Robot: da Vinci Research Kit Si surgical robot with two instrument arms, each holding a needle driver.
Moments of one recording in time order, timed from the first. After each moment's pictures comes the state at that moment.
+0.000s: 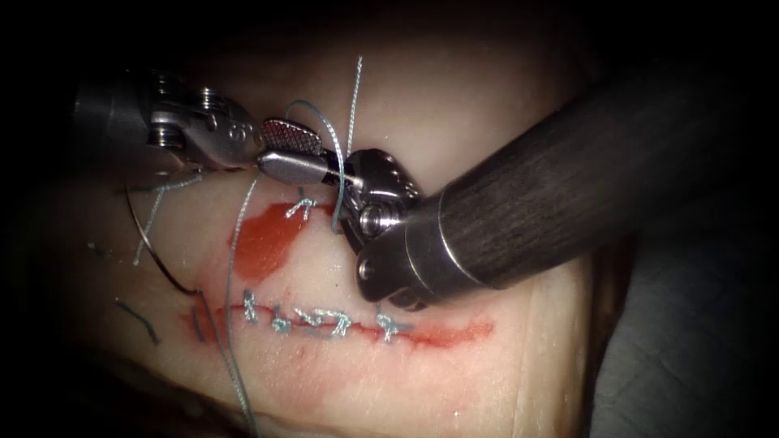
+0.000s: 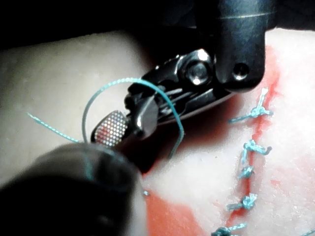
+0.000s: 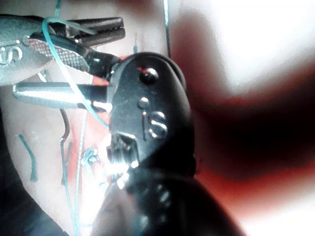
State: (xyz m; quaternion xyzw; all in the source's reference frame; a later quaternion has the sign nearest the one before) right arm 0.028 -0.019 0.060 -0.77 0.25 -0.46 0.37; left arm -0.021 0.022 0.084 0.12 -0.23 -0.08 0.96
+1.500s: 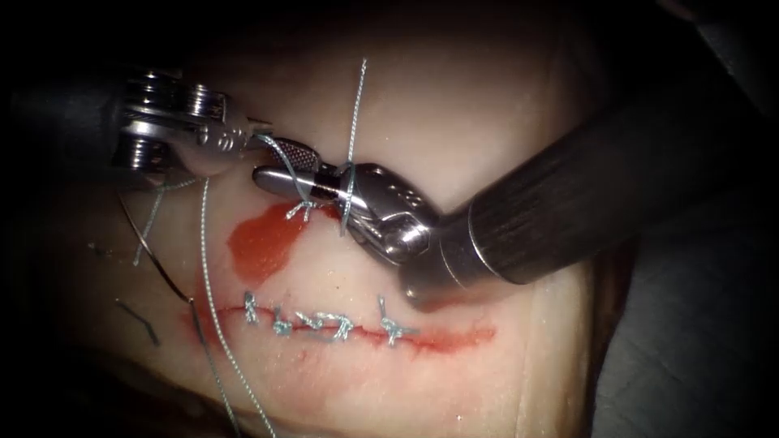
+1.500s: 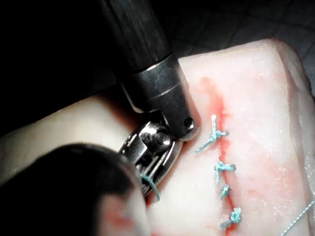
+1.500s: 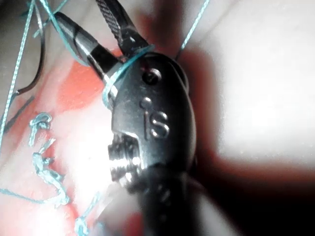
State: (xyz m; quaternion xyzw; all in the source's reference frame) right arm 0.029 -0.021 0.062 -0.70 0.20 -0.59 0.36; left arm -0.021 0.023 0.075 -0.06 -0.13 0.05 0.99
